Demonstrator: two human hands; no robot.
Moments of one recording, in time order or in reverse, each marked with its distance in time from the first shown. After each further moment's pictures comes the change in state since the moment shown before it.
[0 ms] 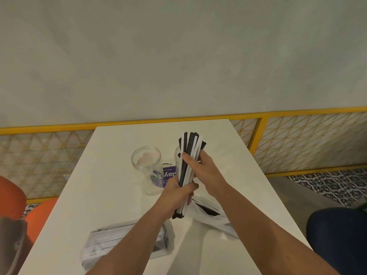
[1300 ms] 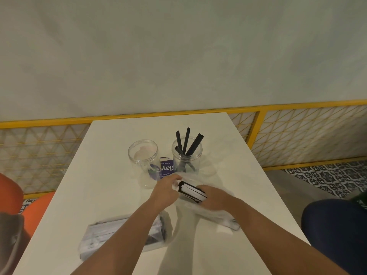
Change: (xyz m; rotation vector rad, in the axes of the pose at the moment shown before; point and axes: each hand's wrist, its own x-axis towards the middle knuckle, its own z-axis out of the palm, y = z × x) left_hand 0.013 -0.029 -0.017 0.642 0.018 -0.008; right_hand -0.013 0.087 -0.047 -0.959 -0.447 0.120
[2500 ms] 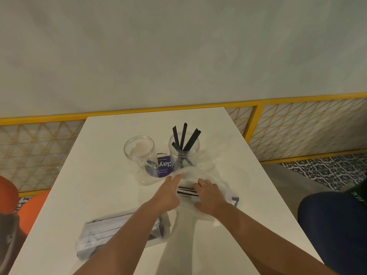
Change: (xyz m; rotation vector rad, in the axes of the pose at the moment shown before) left_hand 0.009 -0.013 0.021 0.192 -0.162 0.058; right_hand 0.019 0.013 0.034 -0.504 0.200 -0.042
